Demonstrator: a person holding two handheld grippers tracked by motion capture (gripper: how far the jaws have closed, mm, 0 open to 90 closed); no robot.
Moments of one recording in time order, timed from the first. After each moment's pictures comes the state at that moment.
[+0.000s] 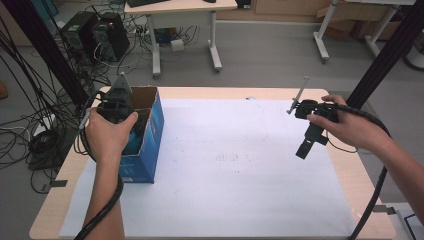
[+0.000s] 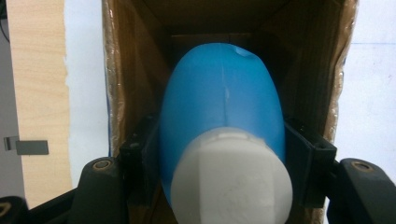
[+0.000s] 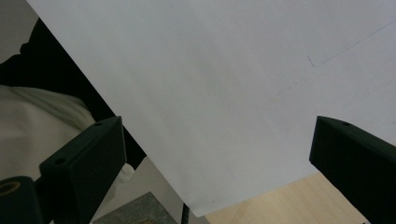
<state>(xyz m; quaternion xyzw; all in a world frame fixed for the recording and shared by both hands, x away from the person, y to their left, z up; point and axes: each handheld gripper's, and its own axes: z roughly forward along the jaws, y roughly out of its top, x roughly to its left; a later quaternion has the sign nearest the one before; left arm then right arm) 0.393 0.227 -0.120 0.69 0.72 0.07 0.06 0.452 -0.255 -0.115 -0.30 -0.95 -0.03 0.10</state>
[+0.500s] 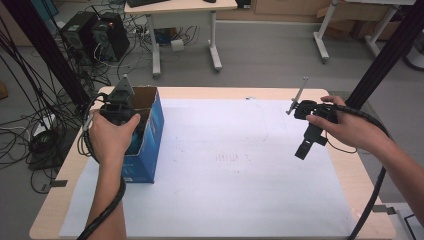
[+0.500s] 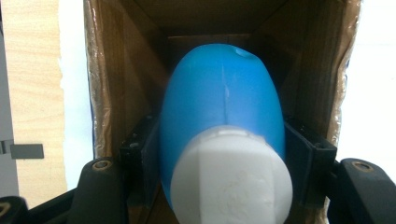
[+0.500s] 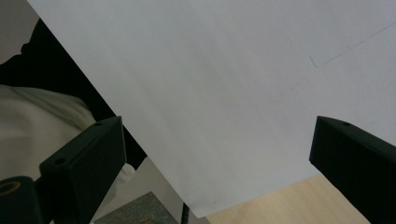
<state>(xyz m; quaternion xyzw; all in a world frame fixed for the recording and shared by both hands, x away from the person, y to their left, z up) 0.395 0.225 -0.125 0.69 0.72 0.07 0.06 0.453 -0.255 -0.118 -0.30 -0.95 -0.03 0.10</state>
